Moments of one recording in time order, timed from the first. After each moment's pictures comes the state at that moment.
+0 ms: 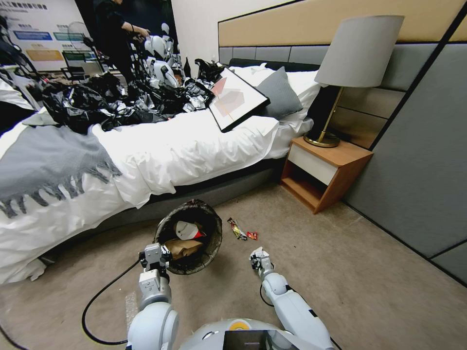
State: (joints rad) left arm 1.73 -1.55 -0.49 -2.29 0.02 0.26 -0.39; right arm -1.08 1.41 0.14 1.14 0.16 -0.29 0.13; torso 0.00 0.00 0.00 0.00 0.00
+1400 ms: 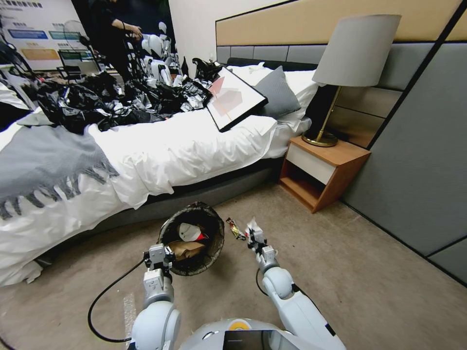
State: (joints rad) left arm 1.73 -1.53 -0.47 -2.26 0.01 0.27 -0.39; right arm -1.28 1.35 0.04 1.98 0.04 0.06 0.06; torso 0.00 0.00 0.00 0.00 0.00
